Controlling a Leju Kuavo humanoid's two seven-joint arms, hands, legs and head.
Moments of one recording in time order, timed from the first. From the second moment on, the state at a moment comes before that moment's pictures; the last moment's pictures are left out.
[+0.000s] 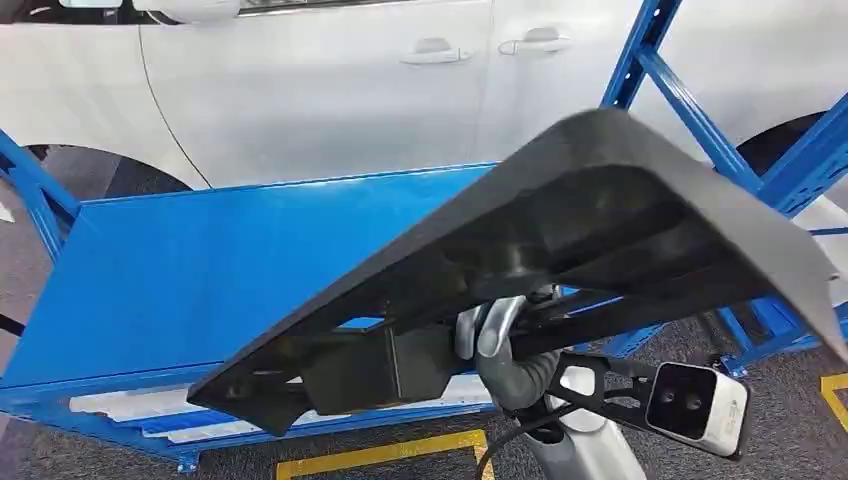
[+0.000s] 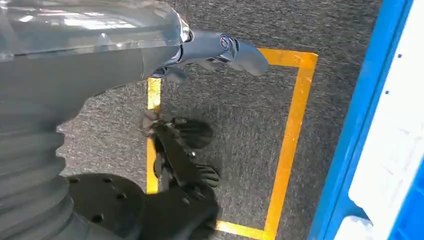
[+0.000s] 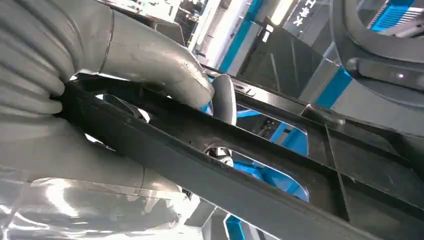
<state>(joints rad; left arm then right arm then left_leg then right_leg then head) -0.11 0.10 -1.16 -0.14 1.47 0.08 -0.45 -0.32 0.02 0.50 -1.94 -0.24 0.35 -0.66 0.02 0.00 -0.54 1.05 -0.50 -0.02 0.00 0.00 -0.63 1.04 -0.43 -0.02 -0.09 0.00</state>
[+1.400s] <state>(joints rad) -0.11 0.10 -1.09 -0.14 1.47 0.09 -0.40 -0.39 -0.12 0.59 -1.95 -0.31 0.29 -0.66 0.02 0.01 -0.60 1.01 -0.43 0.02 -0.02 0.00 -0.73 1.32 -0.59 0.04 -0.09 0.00</state>
